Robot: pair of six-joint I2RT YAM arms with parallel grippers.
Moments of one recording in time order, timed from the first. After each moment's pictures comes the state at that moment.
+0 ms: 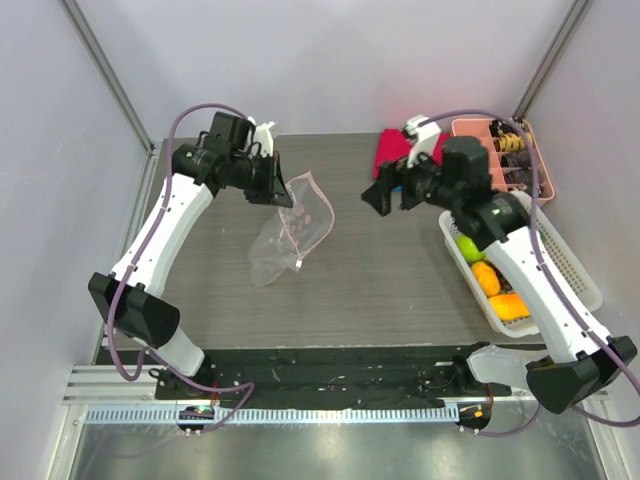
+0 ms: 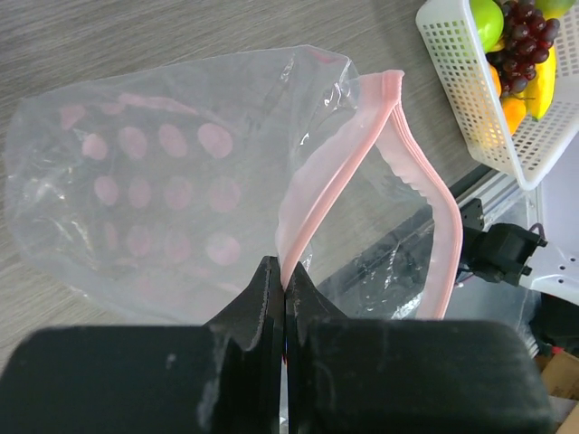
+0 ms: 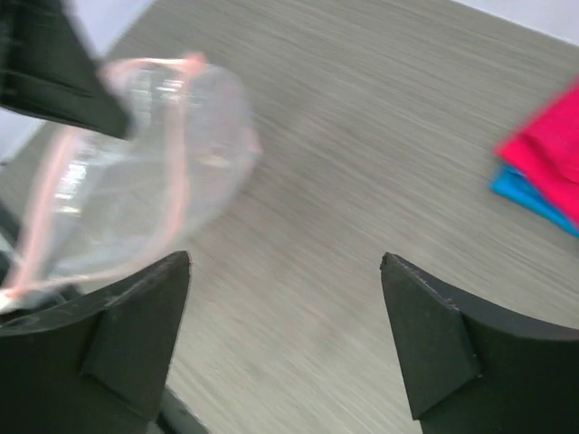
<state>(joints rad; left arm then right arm) -0.38 1.61 1.79 -1.04 0.44 -0.31 0.48 1.22 1.37 -0.51 -0.27 0.12</state>
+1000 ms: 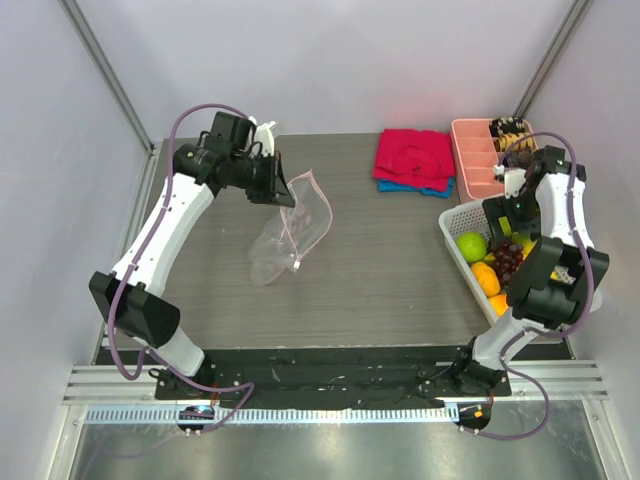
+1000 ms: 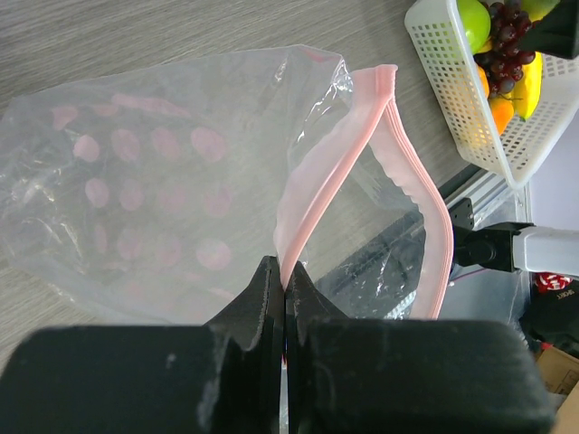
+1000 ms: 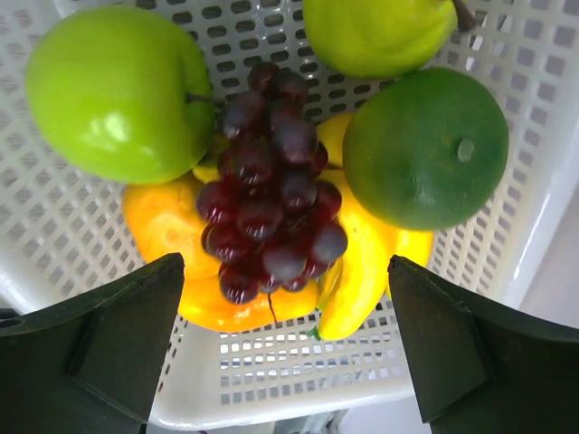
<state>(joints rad) -0.39 1.61 1.78 -1.03 0.47 -0.32 -0.38 1.69 1.51 -1.14 0.00 -0.55</state>
